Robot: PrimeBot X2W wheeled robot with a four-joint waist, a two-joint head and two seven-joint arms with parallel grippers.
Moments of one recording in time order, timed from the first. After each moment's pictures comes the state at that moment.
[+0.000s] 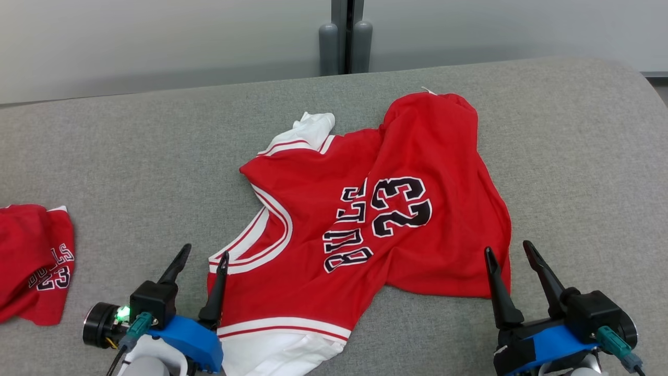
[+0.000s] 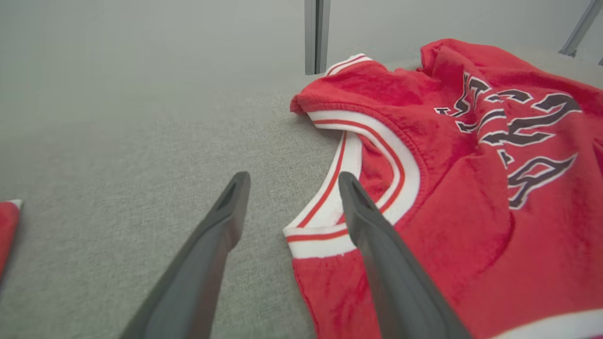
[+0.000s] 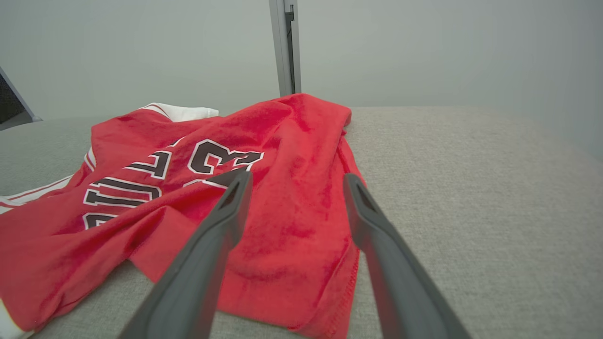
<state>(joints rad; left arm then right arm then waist) -0.20 0.25 -0.30 0.47 -0.23 -0.11 -0.26 -0.06 -0.05 0.04 0.22 0.10 0.13 -0.26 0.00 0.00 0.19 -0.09</state>
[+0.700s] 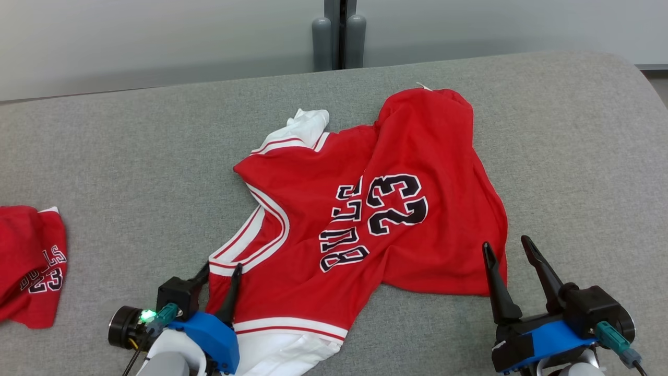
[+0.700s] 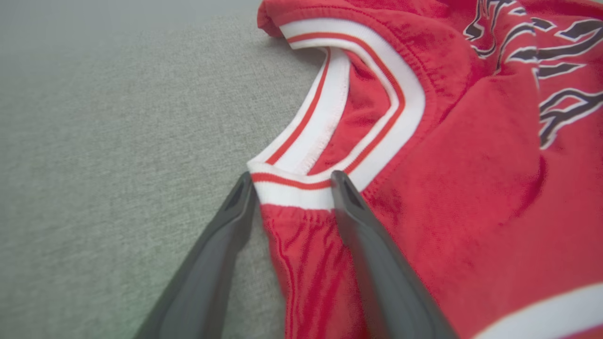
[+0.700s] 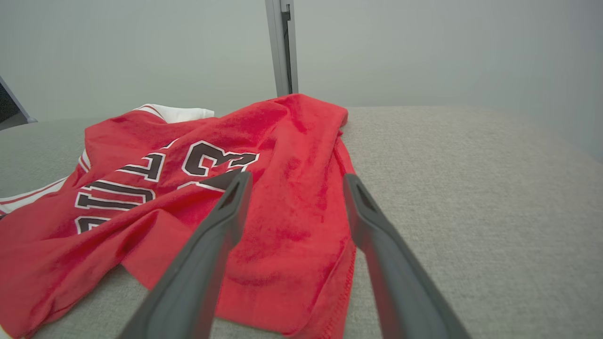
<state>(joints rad) -0.32 0.21 -0.44 0.75 -0.32 -0.12 -0.27 -0.08 -0.05 0.04 0.22 0.10 0.13 -0.26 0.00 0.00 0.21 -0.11</state>
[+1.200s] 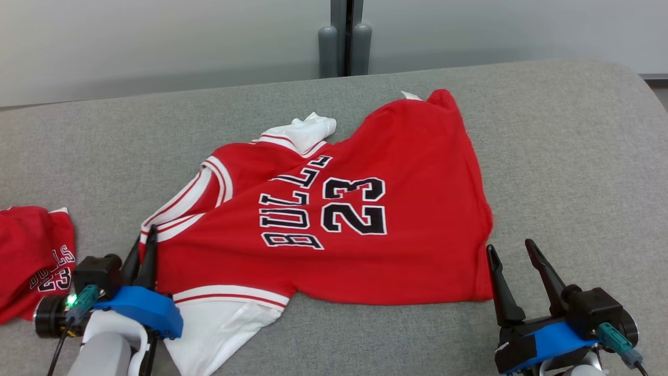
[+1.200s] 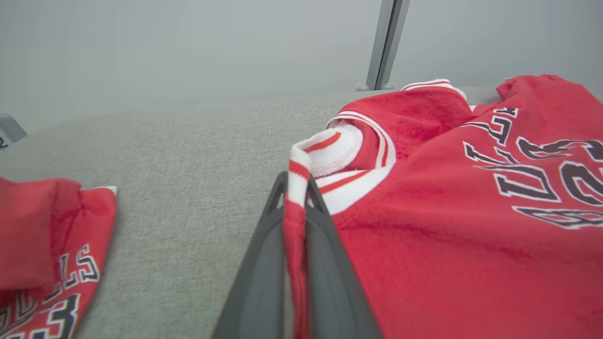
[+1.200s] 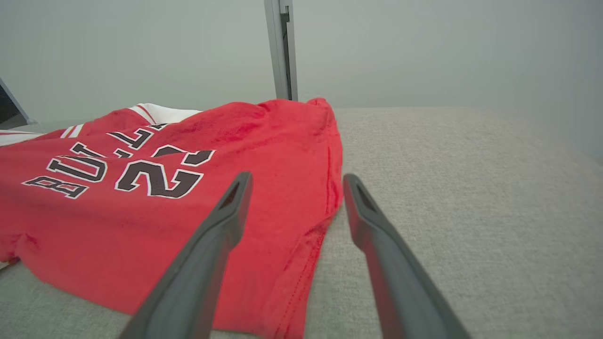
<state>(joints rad) -0.32 0.27 -0.22 0.64 -0.32 -0.09 -0.26 -0.08 -0.05 0.03 0.24 0.10 0.13 -0.26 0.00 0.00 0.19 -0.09</state>
